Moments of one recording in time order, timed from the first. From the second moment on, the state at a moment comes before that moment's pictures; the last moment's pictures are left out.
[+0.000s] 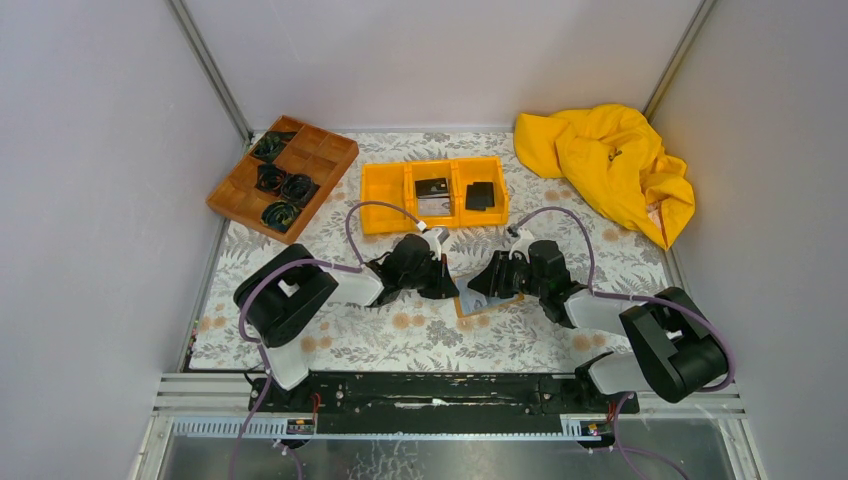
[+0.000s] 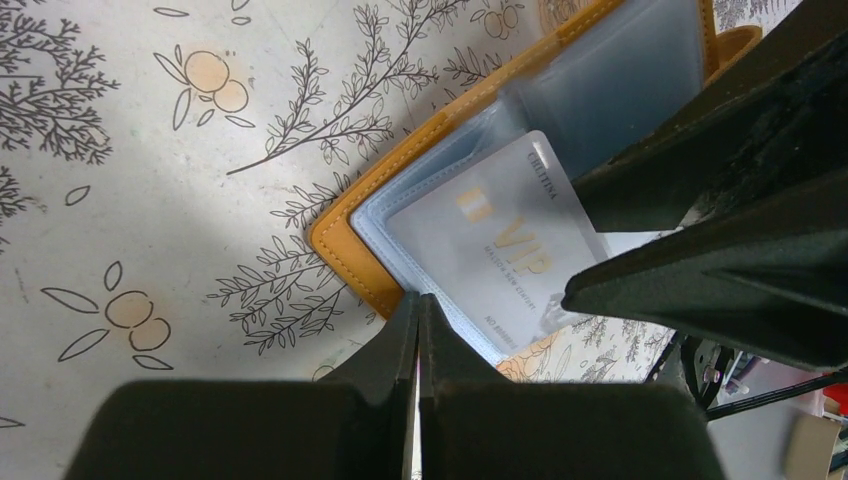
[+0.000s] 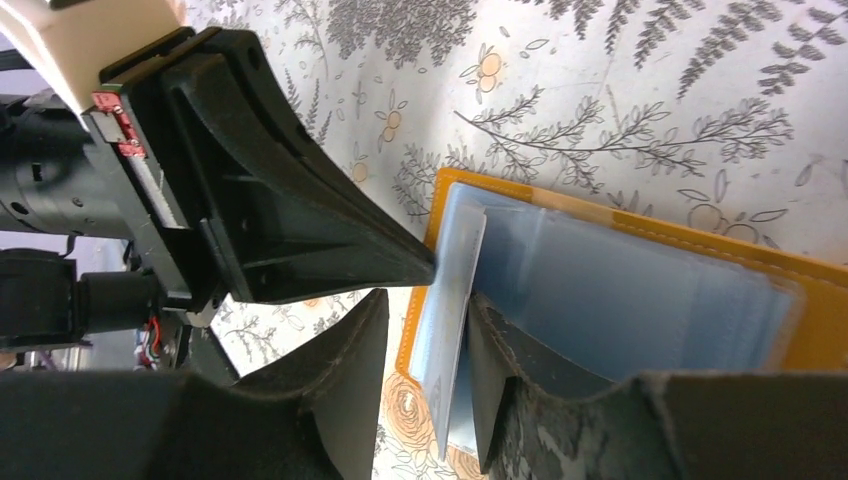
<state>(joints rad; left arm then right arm) -0.77 1.78 0.71 0.40 0.31 -0.66 0.46 1.37 0.34 0.50 -0.45 0.60</state>
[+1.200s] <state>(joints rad) -0.76 1.80 0.73 0.40 0.31 -0.68 0.40 1.34 0.33 0.45 -0.51 0.60</state>
